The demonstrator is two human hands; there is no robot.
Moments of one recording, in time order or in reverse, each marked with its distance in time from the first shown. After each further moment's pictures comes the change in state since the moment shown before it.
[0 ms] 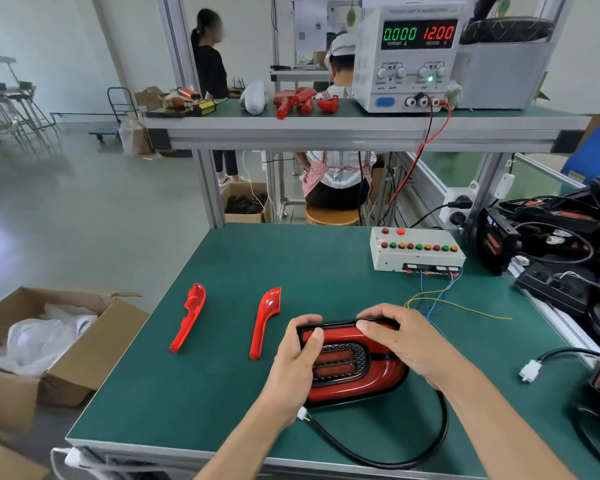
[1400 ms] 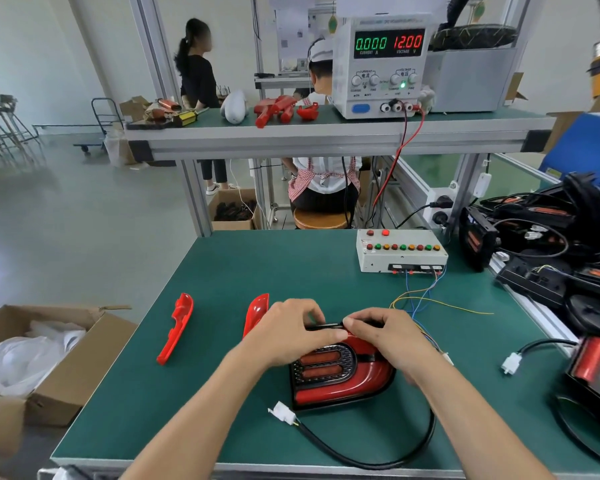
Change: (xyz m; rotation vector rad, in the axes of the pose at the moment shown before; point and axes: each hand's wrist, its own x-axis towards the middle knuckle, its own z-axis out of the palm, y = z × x) left_hand 0.044 0.066 0.002 1.160 -0.244 0.142; right_hand 0.001 0.003 0.005 0.138 0.125 0.041
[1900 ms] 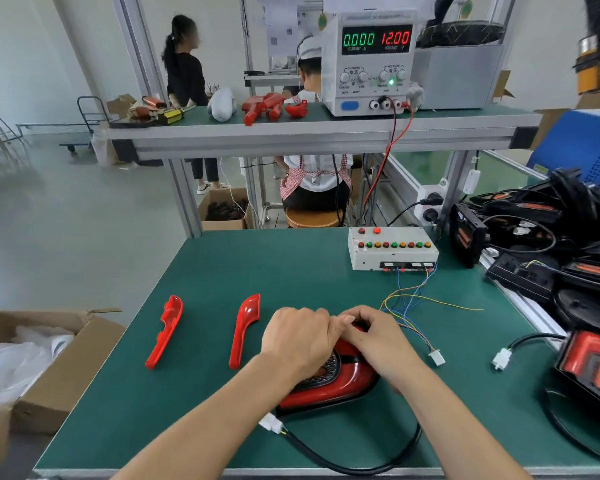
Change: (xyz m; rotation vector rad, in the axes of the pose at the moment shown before) left_hand 0.010 0.023 0.034 0.632 0.220 0.232; right_hand -0.003 0.004 0.013 -0.039 0.071 -0.057
